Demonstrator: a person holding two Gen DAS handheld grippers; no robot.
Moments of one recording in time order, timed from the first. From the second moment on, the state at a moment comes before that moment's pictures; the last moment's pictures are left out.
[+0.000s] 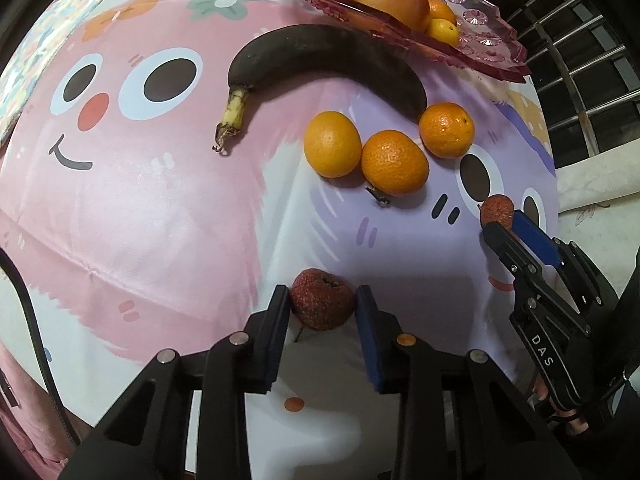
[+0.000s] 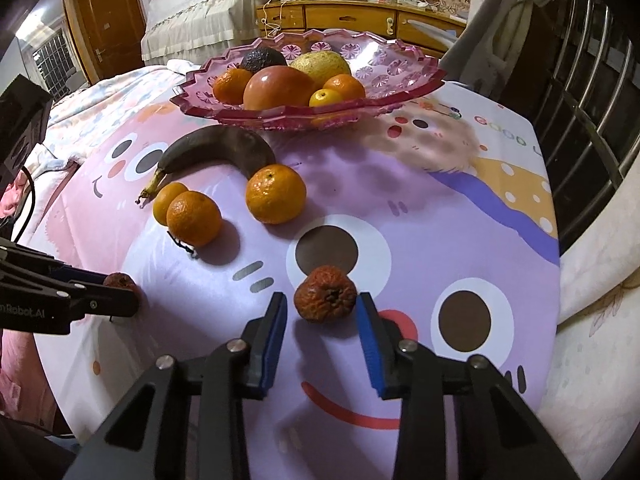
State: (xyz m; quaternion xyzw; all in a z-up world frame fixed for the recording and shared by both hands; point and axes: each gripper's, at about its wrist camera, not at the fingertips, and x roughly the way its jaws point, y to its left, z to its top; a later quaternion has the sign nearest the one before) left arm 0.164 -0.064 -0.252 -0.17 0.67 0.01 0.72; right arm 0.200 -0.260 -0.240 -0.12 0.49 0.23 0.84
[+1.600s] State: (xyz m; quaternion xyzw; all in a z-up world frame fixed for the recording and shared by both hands) left arm 0.304 -0.021 -0.131 -0.10 0.54 -0.12 0.83; right arm 0.265 -0.192 -0.137 -0.02 0.41 0.19 0.89
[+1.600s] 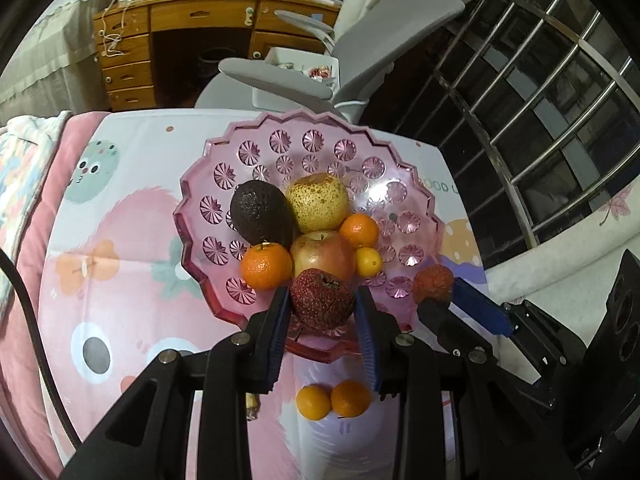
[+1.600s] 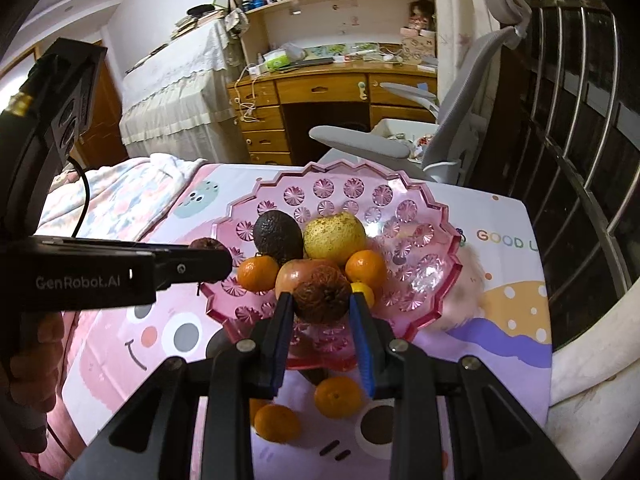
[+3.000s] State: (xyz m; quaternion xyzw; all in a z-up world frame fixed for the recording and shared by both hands) left arm 0.197 -0.039 -0.190 -0.23 0.61 0.00 0.76; right arm 0.233 -0.247 -0.179 -0.02 0.45 0.24 0.86
